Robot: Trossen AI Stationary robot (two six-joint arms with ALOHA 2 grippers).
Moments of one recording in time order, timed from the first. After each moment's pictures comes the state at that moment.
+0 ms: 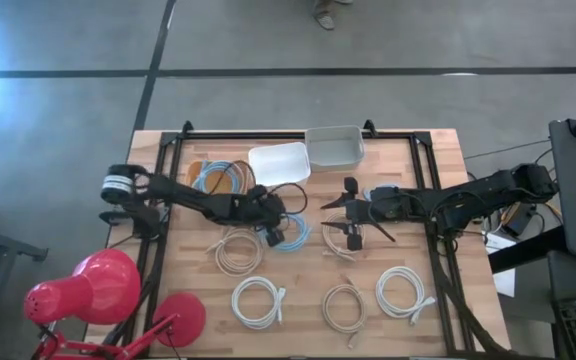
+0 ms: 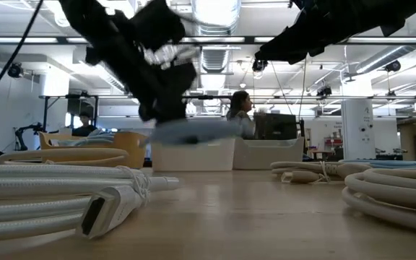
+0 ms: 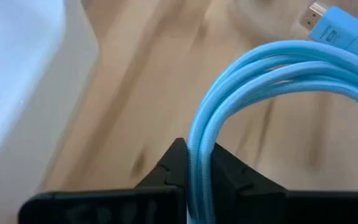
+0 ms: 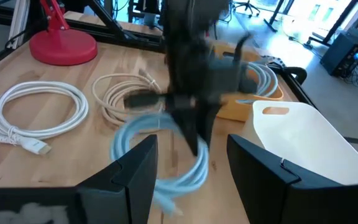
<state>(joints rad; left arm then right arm) -0.01 1.65 0.88 0.01 -0.29 -0.27 0.09 1.19 0.61 0.23 0.13 -0.11</state>
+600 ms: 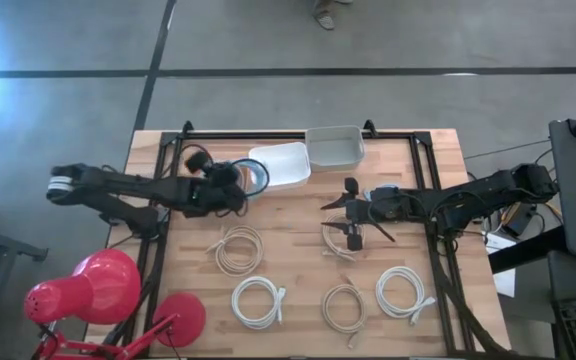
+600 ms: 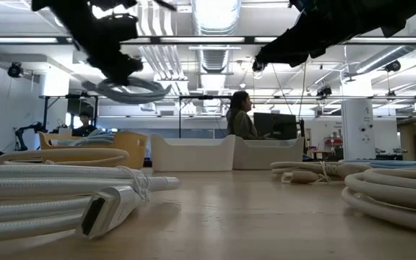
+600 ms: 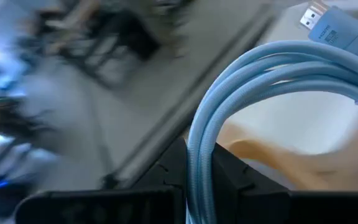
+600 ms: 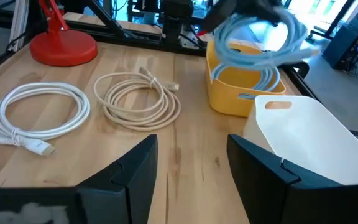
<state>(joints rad) -0.01 1.20 0.88 -0.71 -1.08 -0.36 0.09 1.19 0.60 0.24 0.13 -0.08</state>
